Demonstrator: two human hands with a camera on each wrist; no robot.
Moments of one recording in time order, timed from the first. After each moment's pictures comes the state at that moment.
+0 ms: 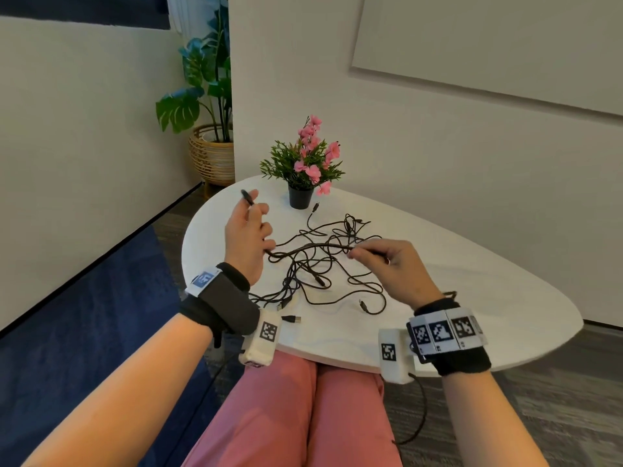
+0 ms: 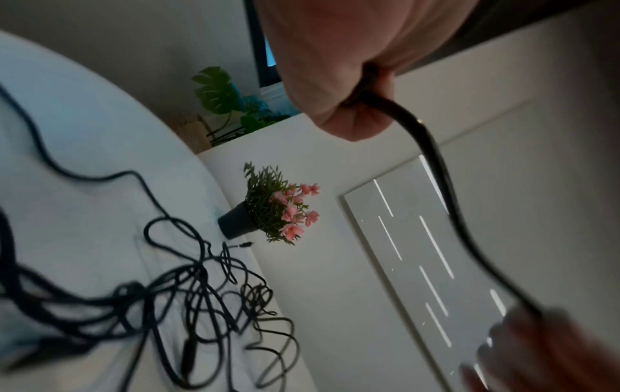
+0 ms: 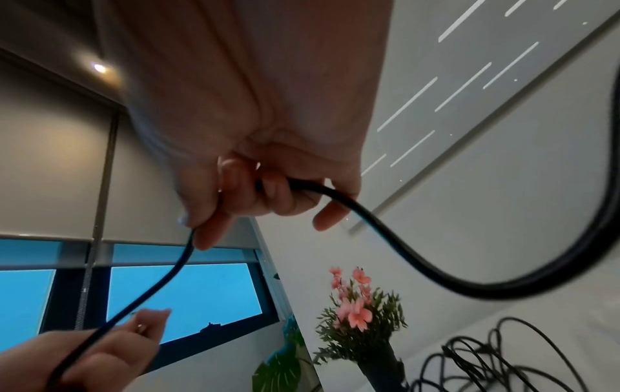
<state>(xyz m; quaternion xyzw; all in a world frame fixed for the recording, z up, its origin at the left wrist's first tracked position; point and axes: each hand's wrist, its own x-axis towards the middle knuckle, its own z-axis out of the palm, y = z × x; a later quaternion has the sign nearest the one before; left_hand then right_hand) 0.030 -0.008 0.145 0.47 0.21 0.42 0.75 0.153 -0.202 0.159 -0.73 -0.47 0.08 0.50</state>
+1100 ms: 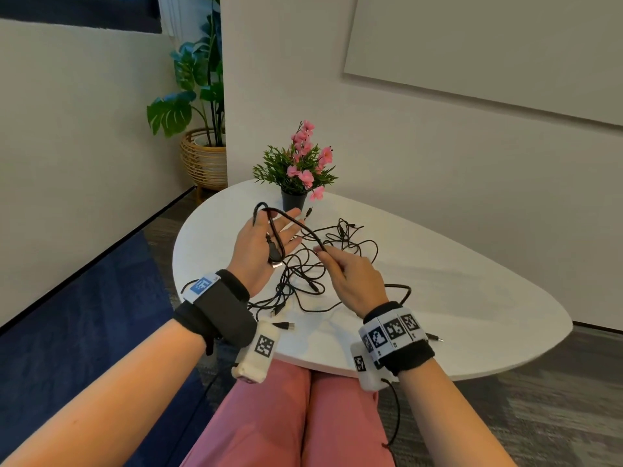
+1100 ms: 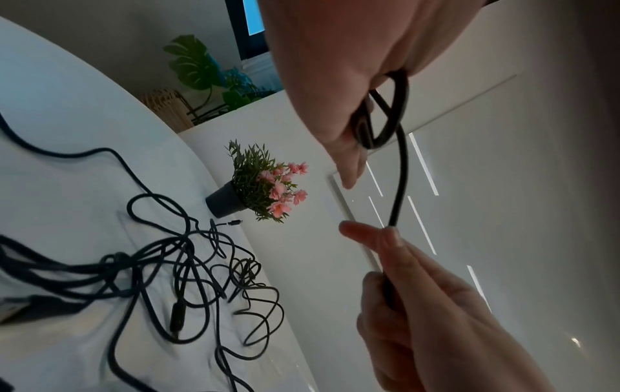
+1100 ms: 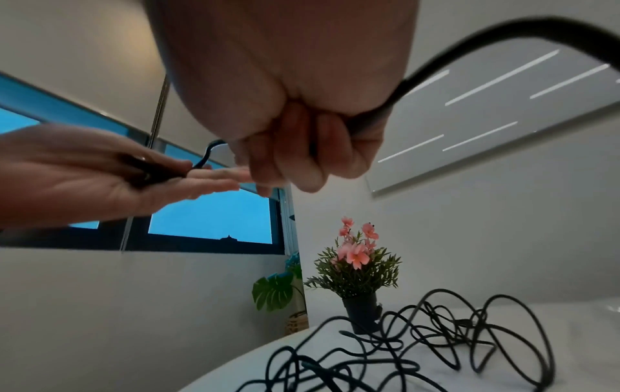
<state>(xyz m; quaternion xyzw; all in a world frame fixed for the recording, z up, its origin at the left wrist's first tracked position) 0.039 -0.025 0.152 0.41 0.13 0.32 0.85 0.144 -0.160 0.125 -0.82 -0.47 -0.04 0.32</state>
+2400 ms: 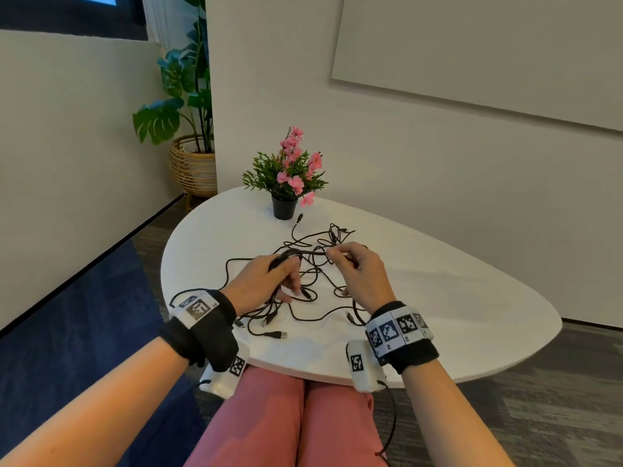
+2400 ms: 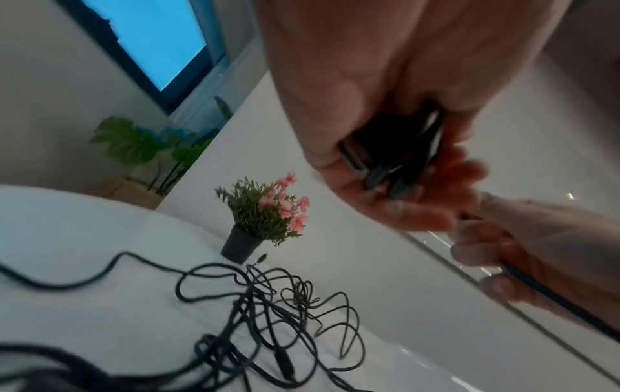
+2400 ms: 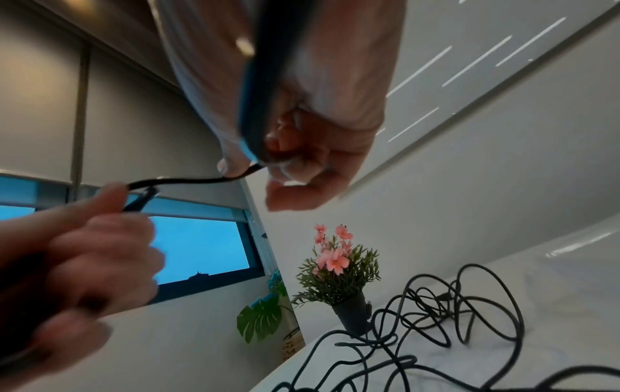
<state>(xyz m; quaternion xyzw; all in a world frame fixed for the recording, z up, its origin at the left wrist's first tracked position) 0.032 -0.024 0.128 0.76 0.12 0.12 0.62 0.159 -0.168 0.136 -0.78 -0.35 0.06 0.52</state>
